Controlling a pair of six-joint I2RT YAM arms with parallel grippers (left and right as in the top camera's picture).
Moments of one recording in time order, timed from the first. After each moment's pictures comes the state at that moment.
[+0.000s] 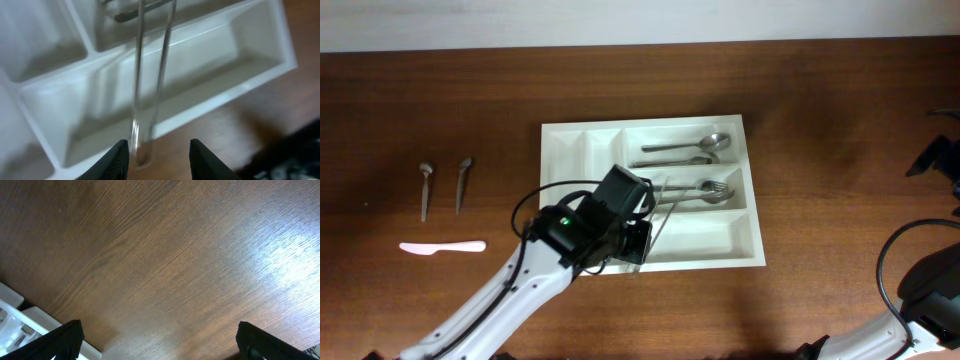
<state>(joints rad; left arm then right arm) -0.69 1.39 1.11 -0.87 0.10 -0.39 -0.71 1.92 1.91 -1.50 -0.11 0.09</state>
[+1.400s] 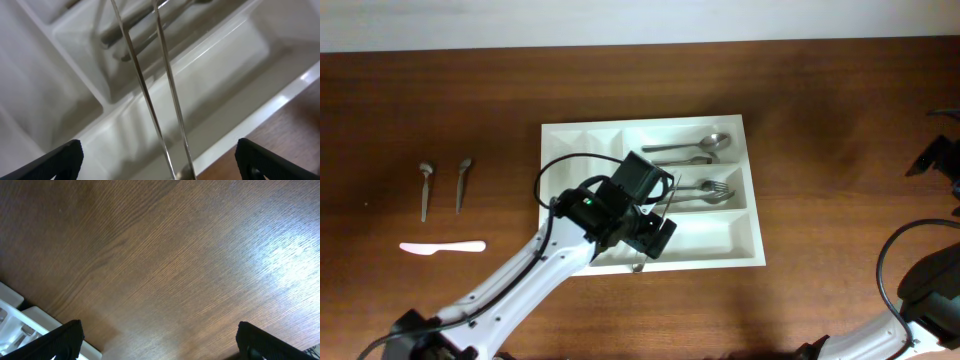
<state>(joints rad) -0.69 1.53 1.16 -0.78 0.03 -0.07 -0.71 1.92 1.91 -1.50 -0.11 0.09</state>
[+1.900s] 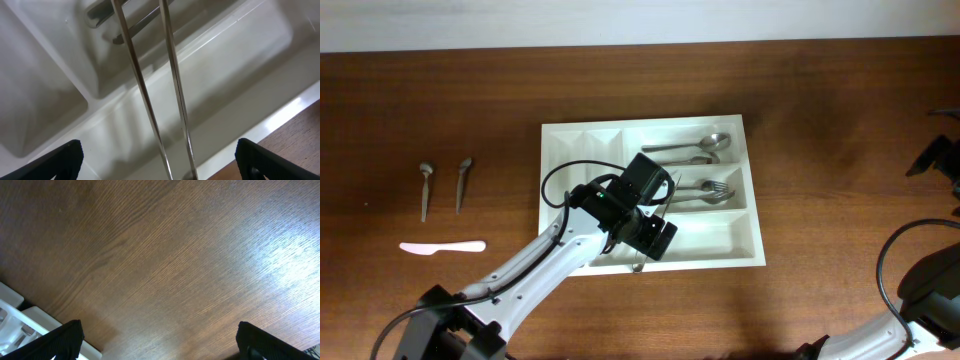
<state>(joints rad) -0.69 1.62 1.16 -0.79 0.05 -0.11 -0.71 1.92 1.91 -1.51 -0.11 0.09</state>
